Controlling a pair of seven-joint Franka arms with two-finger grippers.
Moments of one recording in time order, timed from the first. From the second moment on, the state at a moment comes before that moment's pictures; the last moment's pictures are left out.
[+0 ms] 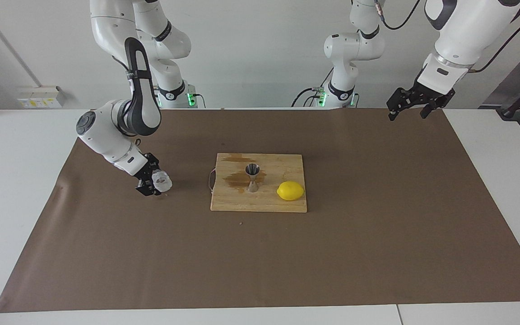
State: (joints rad) left arm -0.07 -0.01 -0.03 -1.56 -0.01 1.48 -0.12; right arm -0.02 0.18 -0.04 -2.24 0.49 2.35 -2.01
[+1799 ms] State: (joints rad) left arm -0.07 -0.01 -0.03 -1.56 -0.01 1.48 -0.12; right arm 0.08 0.01 -0.02 -1.75 0.04 1.98 -0.07
